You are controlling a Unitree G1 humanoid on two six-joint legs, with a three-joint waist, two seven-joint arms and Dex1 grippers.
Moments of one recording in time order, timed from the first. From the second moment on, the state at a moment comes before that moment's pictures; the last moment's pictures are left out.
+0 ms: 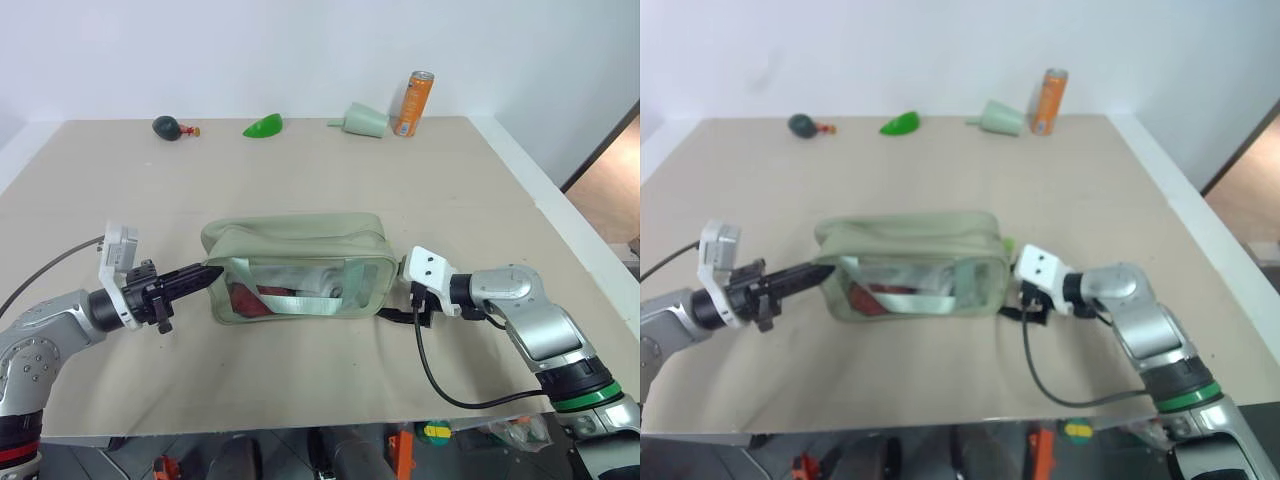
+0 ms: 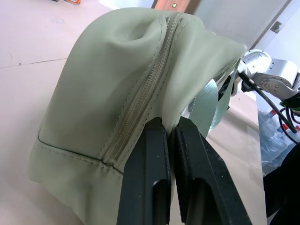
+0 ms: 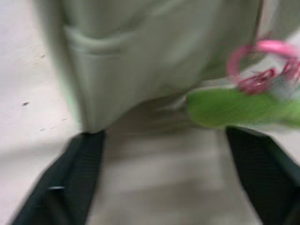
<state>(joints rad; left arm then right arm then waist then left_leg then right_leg) -0.15 0.73 0.33 -0.24 -0.96 0.76 -0.95 -0.44 -0.75 0.20 -0.03 0.10 0.33 1.05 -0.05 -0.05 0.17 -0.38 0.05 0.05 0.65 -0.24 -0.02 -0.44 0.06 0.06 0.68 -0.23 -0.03</state>
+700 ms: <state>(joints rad) -0.17 0.69 0.35 -0.21 -0.98 0.82 -0.85 -0.44 -0.85 -0.03 -0.08 0.34 0.48 1.12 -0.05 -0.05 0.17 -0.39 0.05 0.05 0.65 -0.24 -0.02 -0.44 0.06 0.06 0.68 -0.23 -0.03</state>
